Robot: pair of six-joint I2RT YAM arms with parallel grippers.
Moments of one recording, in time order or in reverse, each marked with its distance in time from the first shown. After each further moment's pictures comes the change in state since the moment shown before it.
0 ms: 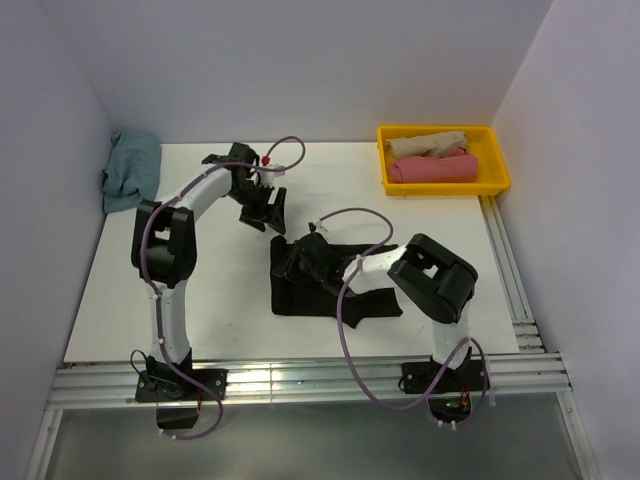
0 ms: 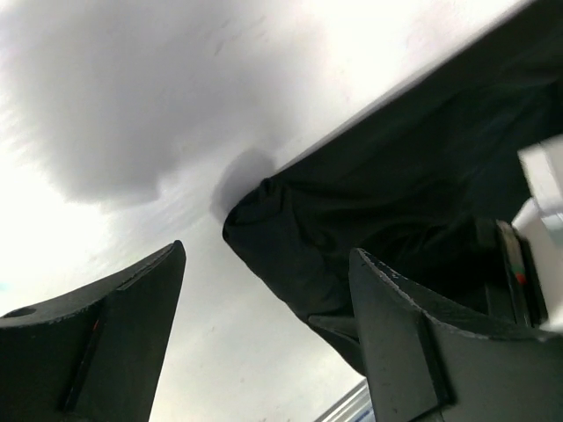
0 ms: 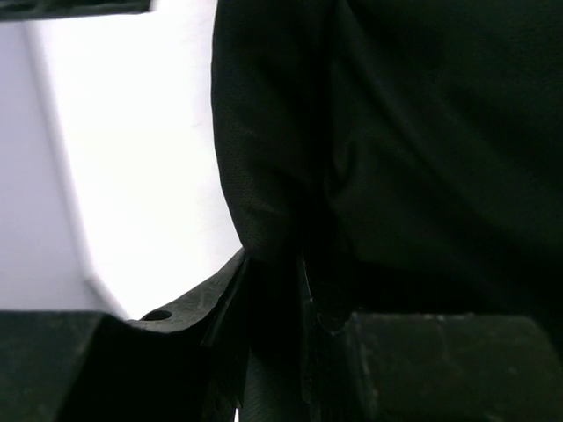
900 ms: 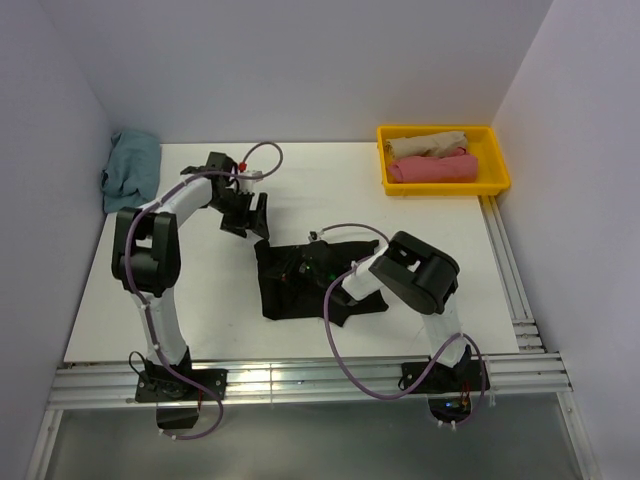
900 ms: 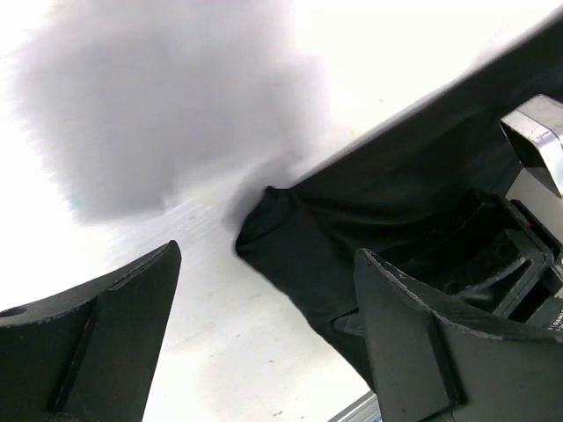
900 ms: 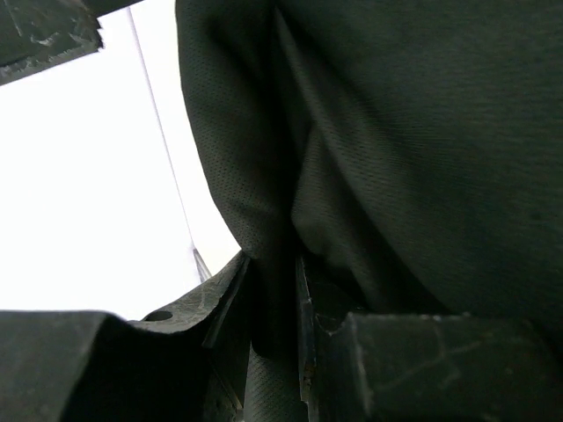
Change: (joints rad) left arm 0.105 -0.139 -0.240 0.109 -0.028 -0.005; right arm -0.029 0.140 -0.092 0.430 -0.199 0.263
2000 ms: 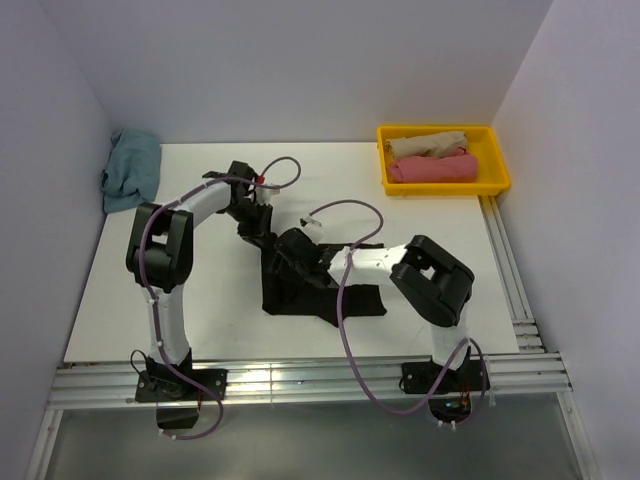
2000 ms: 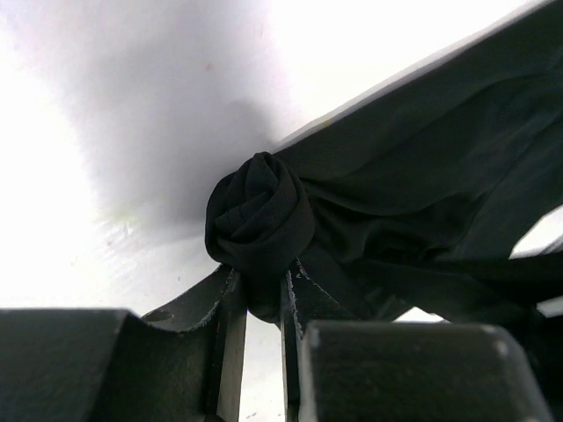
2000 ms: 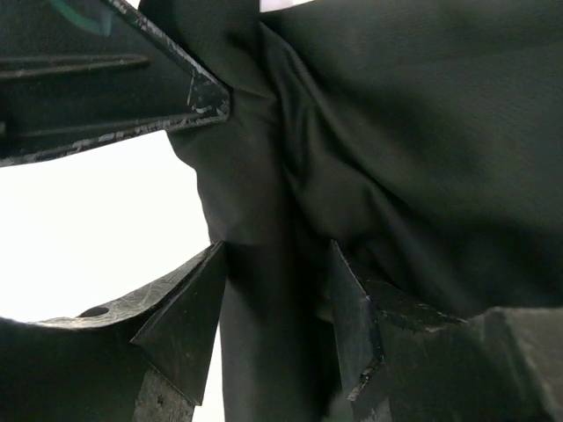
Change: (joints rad) left arm -0.077 0.057 -0.008 -0.024 -0.009 -0.047; right arm 0.080 -0.117 0.264 -0.709 0.330 -0.229
